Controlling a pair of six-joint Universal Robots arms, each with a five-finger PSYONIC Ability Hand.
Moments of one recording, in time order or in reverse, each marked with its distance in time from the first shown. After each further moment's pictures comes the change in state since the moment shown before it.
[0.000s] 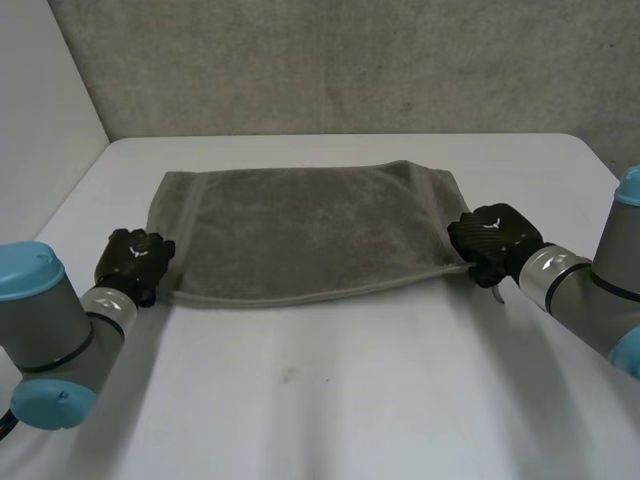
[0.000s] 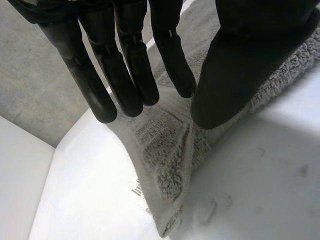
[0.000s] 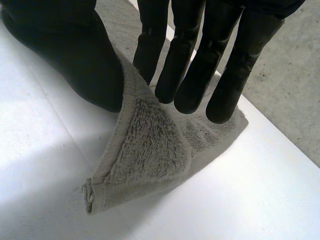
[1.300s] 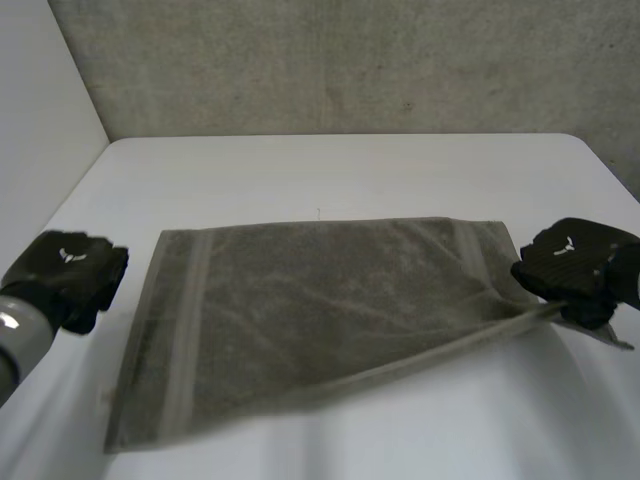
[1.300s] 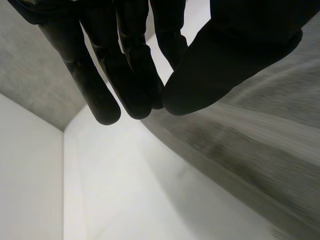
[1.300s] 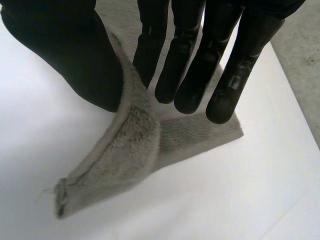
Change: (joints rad) left arm 0.025 0.583 -0.111 -0.584 -0.005 -0.001; right arm -0.184 -0.347 0.023 0.682 -0.081 -0.567; left_hand 0.297 0.311 0.302 0.302 0.299; right_hand 0.000 0.000 0.000 0.000 0.000
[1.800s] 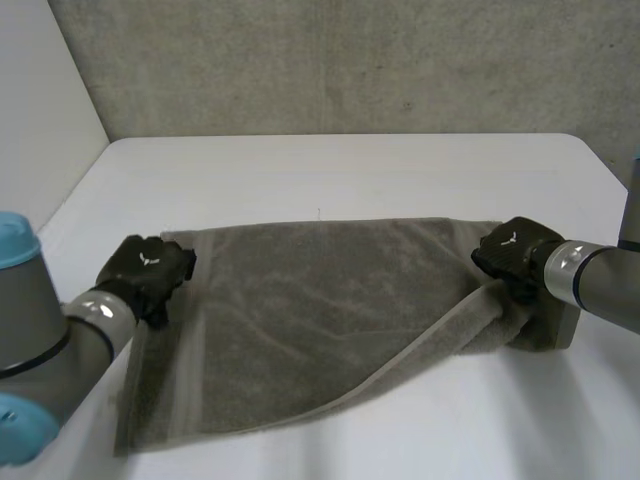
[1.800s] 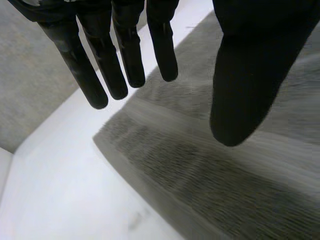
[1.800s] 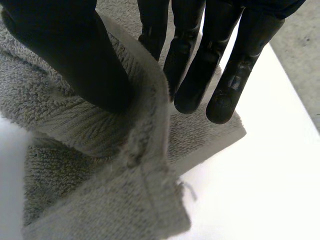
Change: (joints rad) left arm -0.124 -0.309 0.081 0.185 0.002 -0.070; right arm 0.151 0.349 -0.162 -0.299 0.158 0.196; left_hand -0.637 -0.645 -0.641 -0.642 -0.642; right_hand 0.000 0.000 0.000 0.000 0.000
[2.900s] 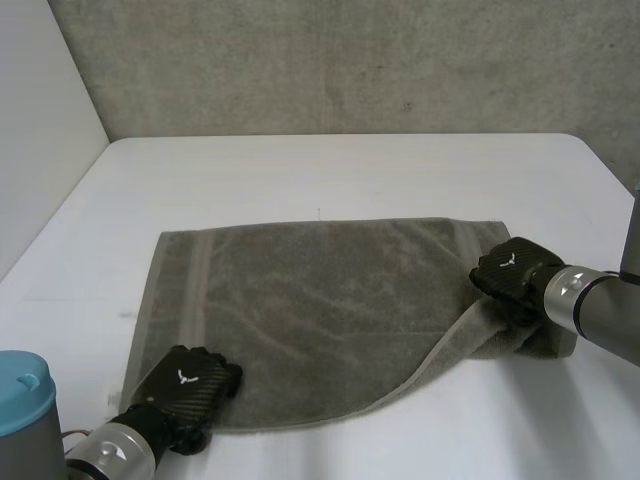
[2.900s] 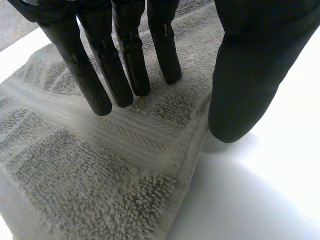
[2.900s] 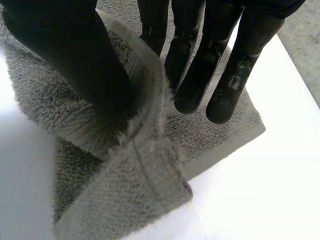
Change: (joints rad) left arm -0.111 0.115 -0.400 0.115 0.090 -0.084; right arm -0.006 -0.054 0.159 -0.089 -0.011 -0.002; left_hand 0.132 0.119 0.116 0.118 0.119; right_hand 0.000 0.000 0.000 0.000 0.000
